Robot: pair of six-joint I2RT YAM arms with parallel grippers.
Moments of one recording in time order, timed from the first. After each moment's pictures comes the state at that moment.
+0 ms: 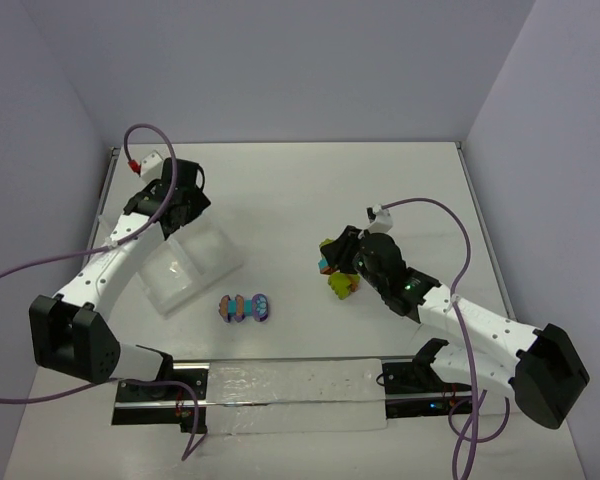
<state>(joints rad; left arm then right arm) -0.33 1.38 1.22 -0.67 -0.50 -0.85 0.72 1.02 0.55 0.09 0.23 0.76</state>
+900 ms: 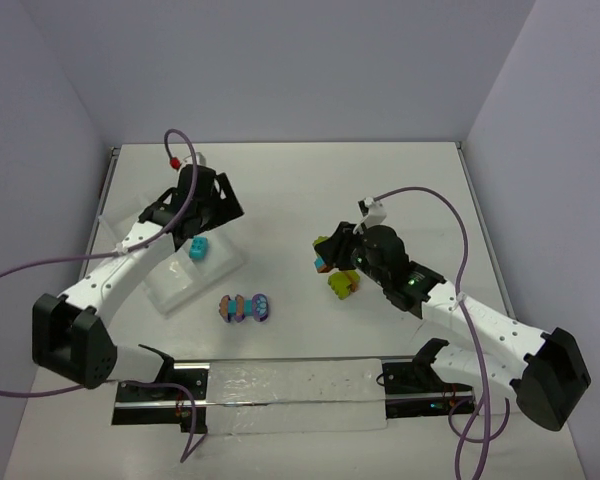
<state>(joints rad) -0.44 1.37 1.14 -0.50 -0.21 -0.69 0.72 1.01 0.63 0.02 0.11 0.65</state>
